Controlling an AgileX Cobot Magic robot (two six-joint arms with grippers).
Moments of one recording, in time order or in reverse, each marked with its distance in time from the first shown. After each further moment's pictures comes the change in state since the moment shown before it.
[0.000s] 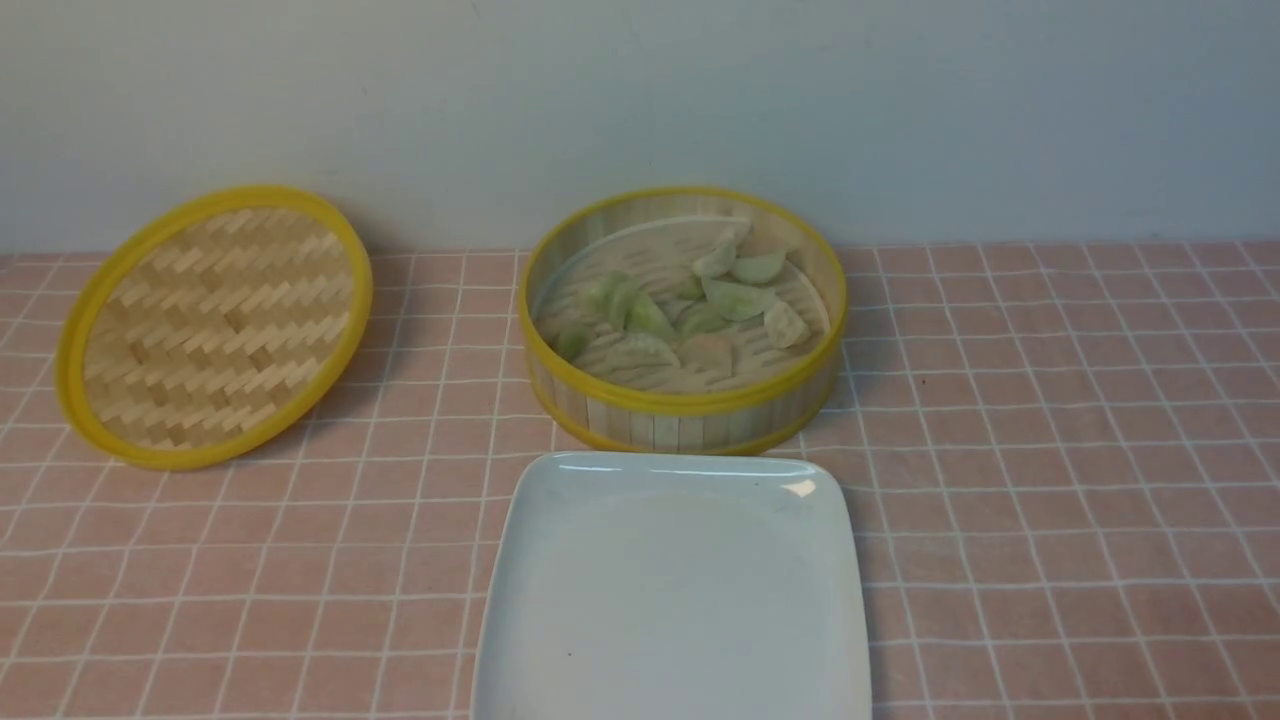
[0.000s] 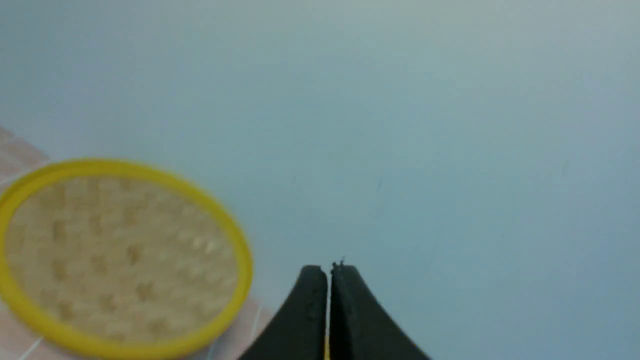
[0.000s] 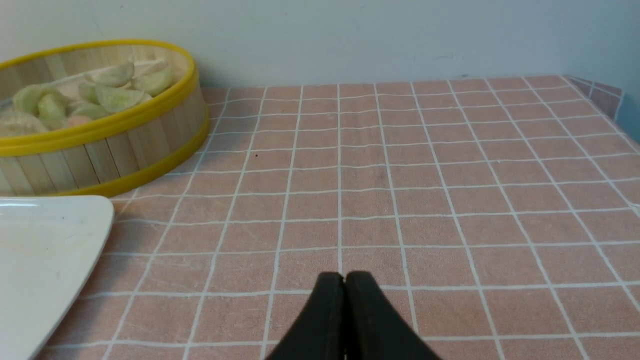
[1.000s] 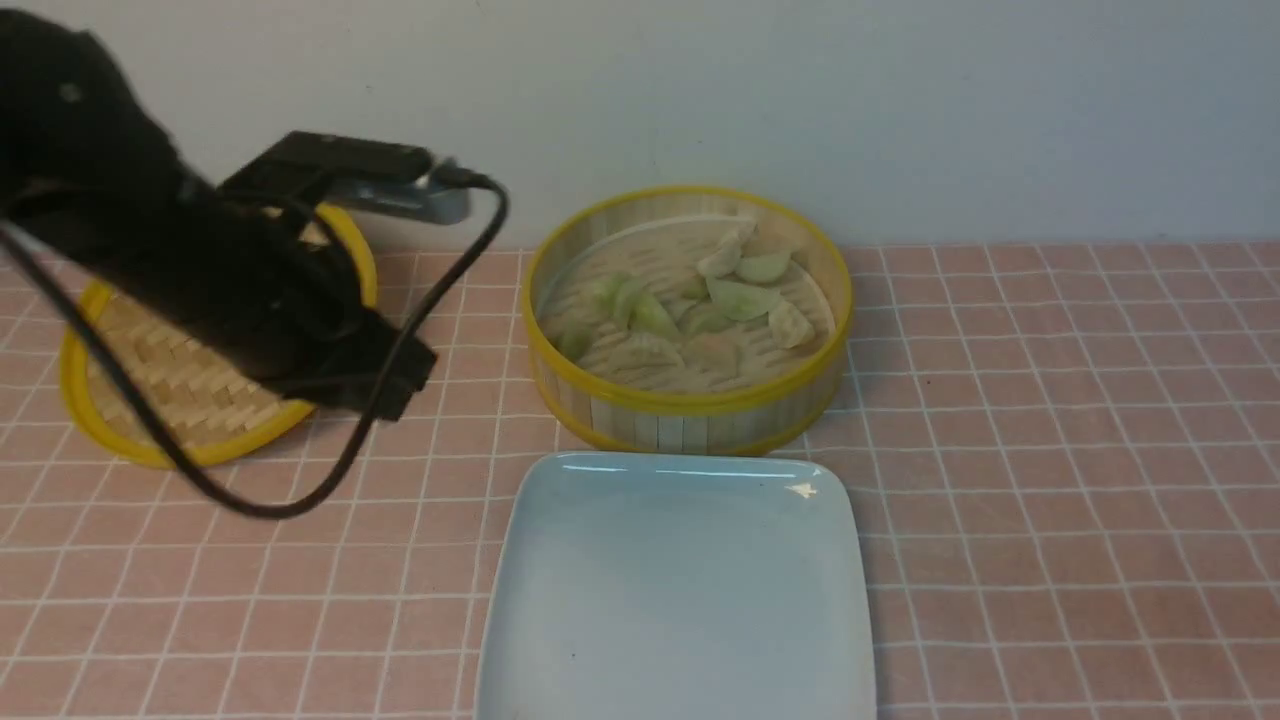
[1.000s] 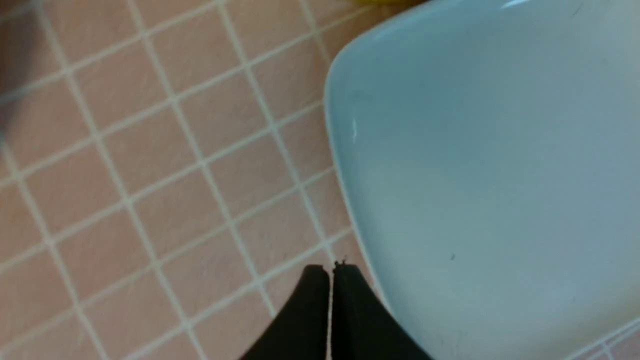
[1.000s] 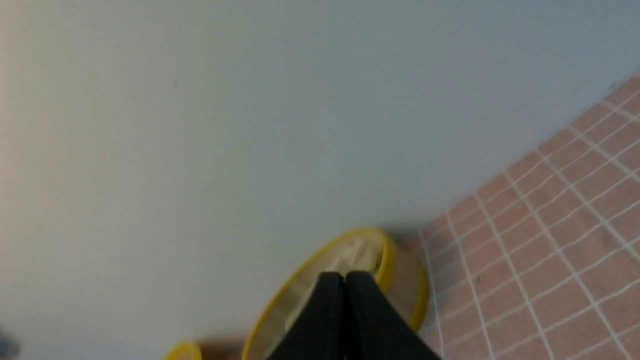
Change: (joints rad) right arm 0.023 0.055 -0.159 0.613 -0.089 0.084; left arm -0.181 1.611 -1.342 0.195 1.228 0.596
